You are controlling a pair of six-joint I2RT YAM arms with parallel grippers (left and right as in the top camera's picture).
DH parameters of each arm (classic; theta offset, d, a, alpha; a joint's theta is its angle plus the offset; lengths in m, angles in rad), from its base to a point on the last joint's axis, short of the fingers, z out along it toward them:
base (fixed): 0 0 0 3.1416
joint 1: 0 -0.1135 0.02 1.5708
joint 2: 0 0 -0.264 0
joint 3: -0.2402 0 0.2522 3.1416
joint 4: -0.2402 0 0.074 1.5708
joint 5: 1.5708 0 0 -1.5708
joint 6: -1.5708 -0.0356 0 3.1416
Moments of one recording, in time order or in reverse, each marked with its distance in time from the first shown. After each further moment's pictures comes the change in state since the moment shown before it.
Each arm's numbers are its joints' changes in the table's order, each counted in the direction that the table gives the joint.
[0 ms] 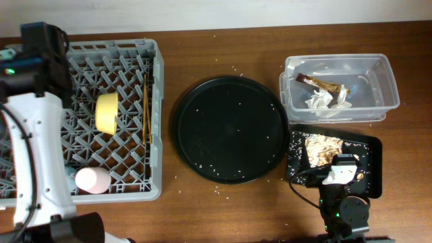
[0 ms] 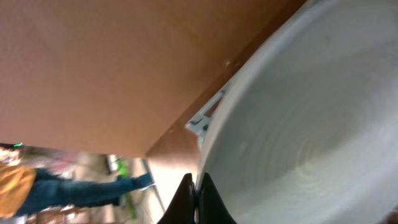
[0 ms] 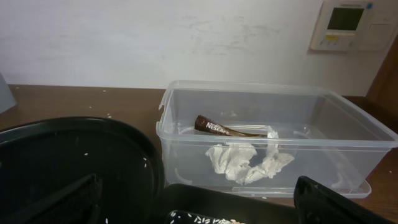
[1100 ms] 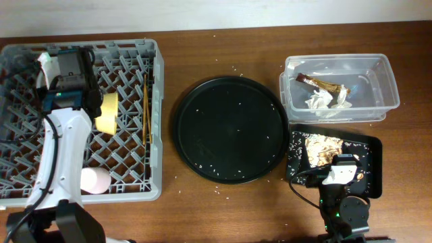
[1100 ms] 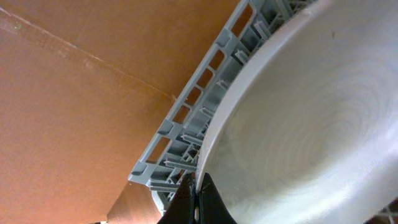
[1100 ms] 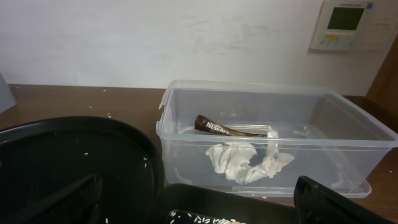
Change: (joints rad) left arm 0.036 -0.066 0.525 0.774 0.068 -0.409; right arm 0.000 0.000 0.000 0.000 0.000 -0.001
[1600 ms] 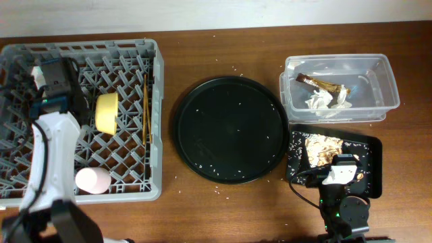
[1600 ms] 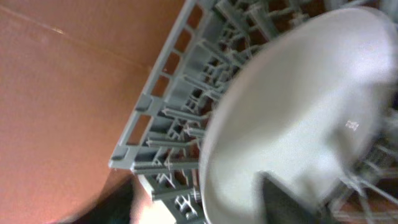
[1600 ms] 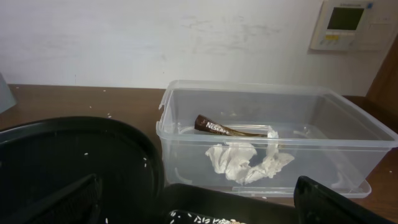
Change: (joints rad) left arm -0.101 0.007 0.048 -0.042 0.160 -0.046; right arm 0.000 0.000 0.000 0.000 0.000 0.001
